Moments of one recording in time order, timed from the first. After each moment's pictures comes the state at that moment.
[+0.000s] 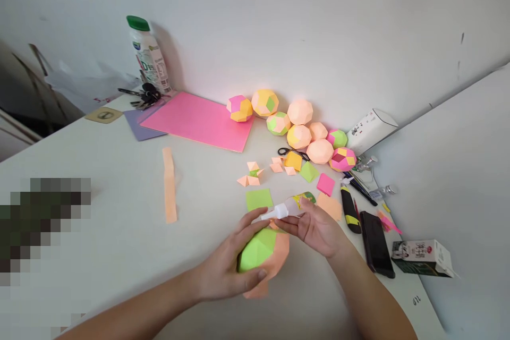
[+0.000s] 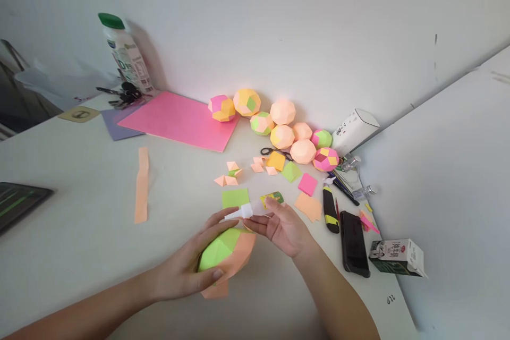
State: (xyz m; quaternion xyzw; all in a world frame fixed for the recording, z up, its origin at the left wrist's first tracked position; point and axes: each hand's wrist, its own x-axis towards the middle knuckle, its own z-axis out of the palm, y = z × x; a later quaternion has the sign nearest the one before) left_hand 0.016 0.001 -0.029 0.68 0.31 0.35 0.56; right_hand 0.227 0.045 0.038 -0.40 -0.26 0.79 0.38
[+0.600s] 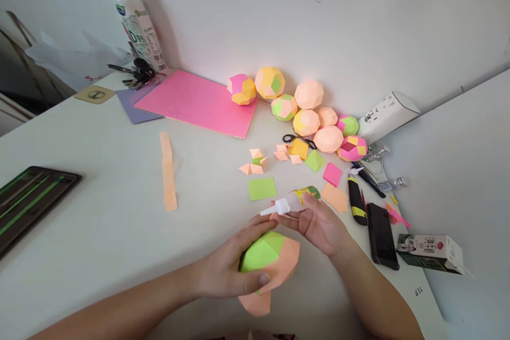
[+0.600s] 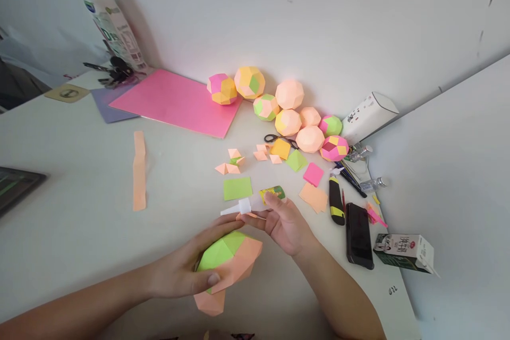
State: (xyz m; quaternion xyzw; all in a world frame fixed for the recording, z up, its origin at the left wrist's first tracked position) left_hand 0.014 -0.005 -0.030 0.64 0.26 0.33 0.64; right_hand 0.221 0.041 0.031 -0.41 -0.31 0.77 0.37
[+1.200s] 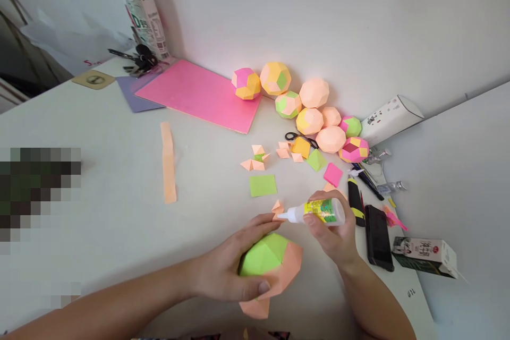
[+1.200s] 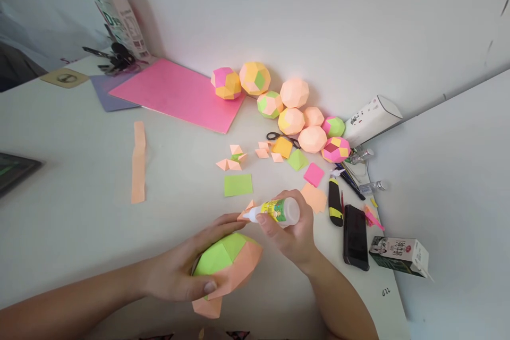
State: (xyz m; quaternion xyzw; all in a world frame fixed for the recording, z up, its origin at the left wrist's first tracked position) left_hand 0.012 -0.009 -0.030 0.66 0.25 0.30 0.64; right_hand 0.224 0.029 0.043 -0.48 -0.64 0.38 0.45
